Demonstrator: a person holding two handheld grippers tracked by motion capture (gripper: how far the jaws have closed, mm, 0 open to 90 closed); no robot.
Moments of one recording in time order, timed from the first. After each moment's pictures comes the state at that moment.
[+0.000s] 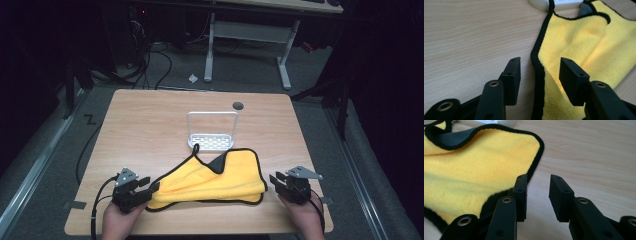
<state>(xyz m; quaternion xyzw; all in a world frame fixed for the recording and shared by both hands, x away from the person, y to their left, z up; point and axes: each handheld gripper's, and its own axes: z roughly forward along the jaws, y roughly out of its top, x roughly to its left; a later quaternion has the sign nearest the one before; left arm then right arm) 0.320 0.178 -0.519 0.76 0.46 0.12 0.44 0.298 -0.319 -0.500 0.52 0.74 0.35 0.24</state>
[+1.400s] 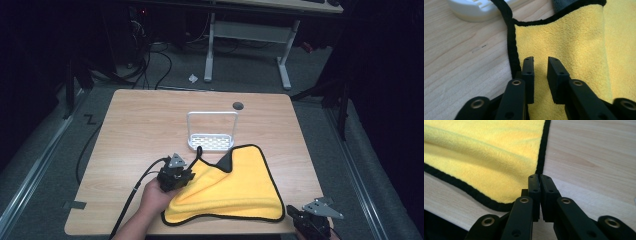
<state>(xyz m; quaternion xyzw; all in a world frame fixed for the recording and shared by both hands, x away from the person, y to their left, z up) 0.383 0.071 -0.531 0.85 0.33 0.09 0.40 0.210 -0.342 -0.514 0.54 0.74 0.32 0.23</state>
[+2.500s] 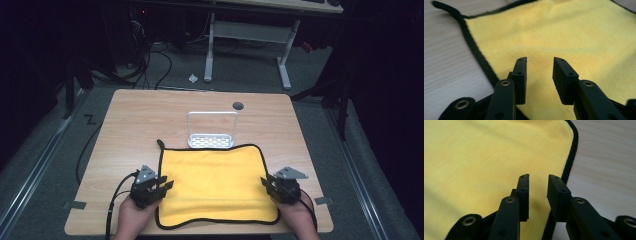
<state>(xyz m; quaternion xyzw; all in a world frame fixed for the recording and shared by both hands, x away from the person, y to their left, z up) 0.327 0.129 -0.524 0.81 0.40 0.14 0.41 0.321 -0.293 -0.513 0.48 0.78 0.33 0.23</state>
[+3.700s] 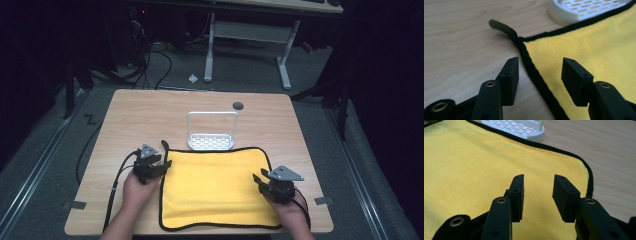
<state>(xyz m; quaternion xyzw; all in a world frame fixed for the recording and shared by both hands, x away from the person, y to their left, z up) 0.420 0.137 -0.535 0.78 0.45 0.17 0.40 0.306 -0.272 -0.499 0.45 0.77 0.37 0.27</state>
